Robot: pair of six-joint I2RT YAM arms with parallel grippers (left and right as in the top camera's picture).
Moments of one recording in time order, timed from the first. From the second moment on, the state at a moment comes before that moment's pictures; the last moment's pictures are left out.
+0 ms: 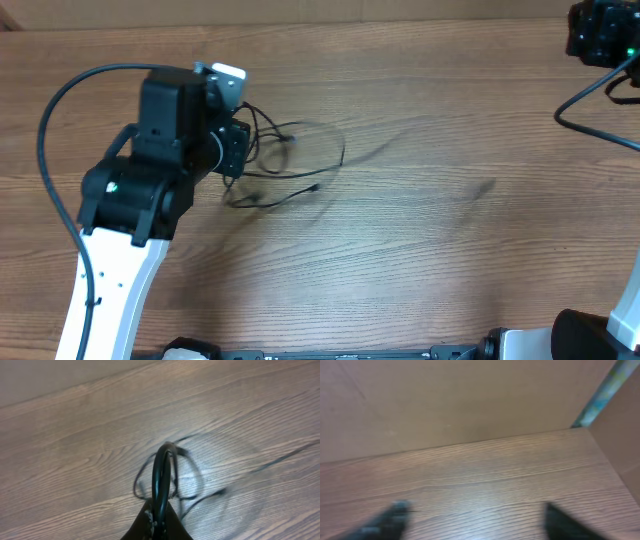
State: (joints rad) left arm -0.25 1.28 1.50 -1.01 -0.01 0.06; right arm -0.21 1.58 2.08 -1.06 -0.10 0.00
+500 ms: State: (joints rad) left arm -0.26 1.27 1.54 -0.98 0.14 0.08; right arm -0.09 1.58 2.08 -1.16 -0.41 0.01
